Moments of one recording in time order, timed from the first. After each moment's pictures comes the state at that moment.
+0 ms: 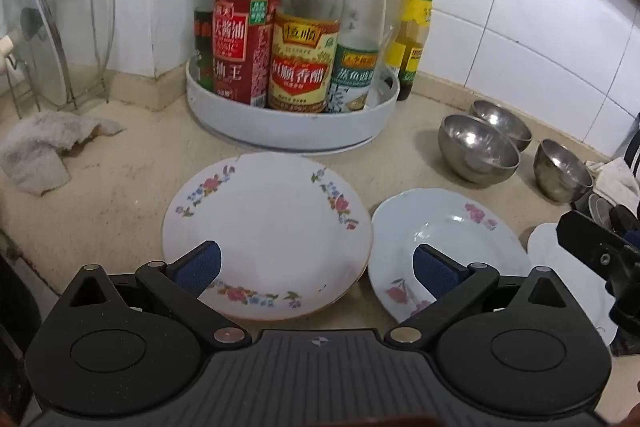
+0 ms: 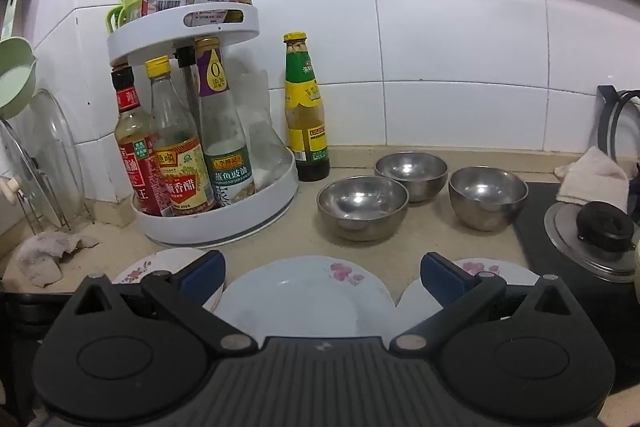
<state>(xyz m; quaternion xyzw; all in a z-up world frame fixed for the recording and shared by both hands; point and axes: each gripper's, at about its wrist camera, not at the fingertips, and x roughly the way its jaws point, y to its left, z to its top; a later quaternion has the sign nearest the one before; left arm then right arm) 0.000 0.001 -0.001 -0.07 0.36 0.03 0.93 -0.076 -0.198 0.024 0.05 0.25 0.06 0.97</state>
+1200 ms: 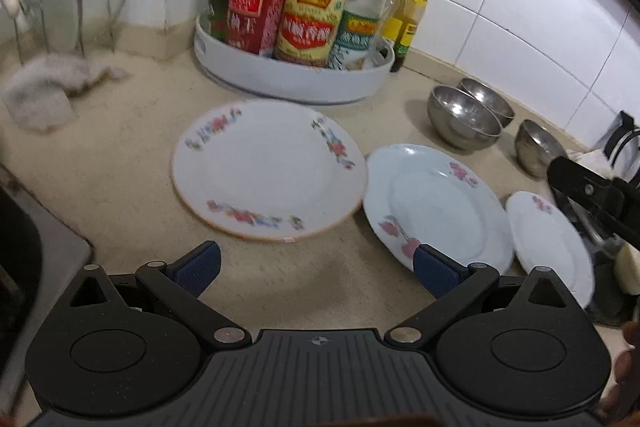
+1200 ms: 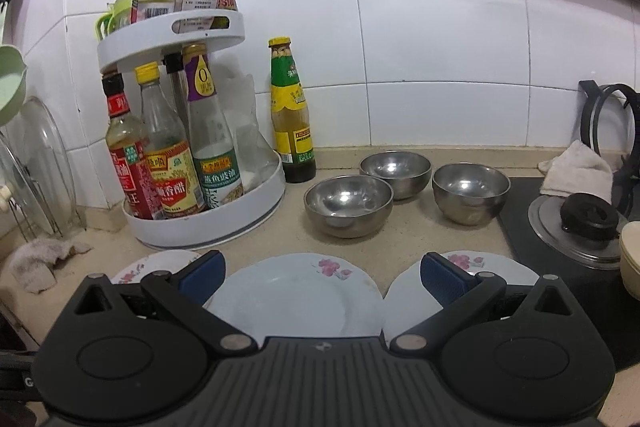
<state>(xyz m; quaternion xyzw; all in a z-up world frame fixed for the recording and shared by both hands) -0.036 0.011 -0.006 -0.10 0.39 0.02 0.92 -0.088 -0.203 0.026 0.06 0.24 0.04 0.97</state>
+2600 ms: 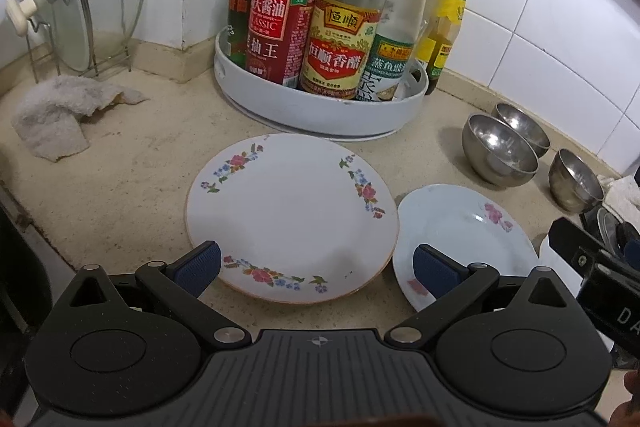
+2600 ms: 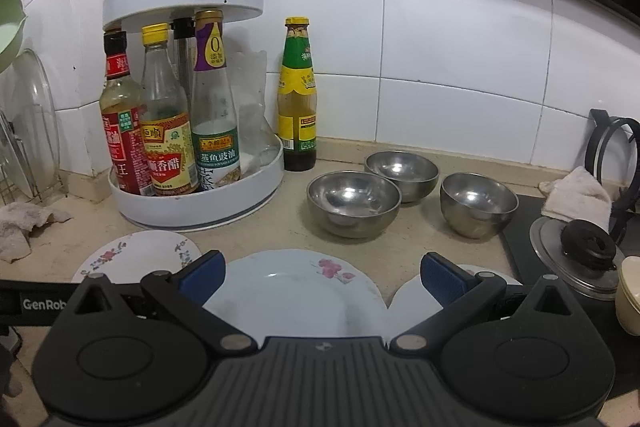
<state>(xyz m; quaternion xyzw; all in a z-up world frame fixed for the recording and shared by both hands) -0.001 0.020 -0.003 -0.11 0.39 0.05 0.91 -0.063 -0.173 0.020 -0.01 0.26 0.03 0.97</state>
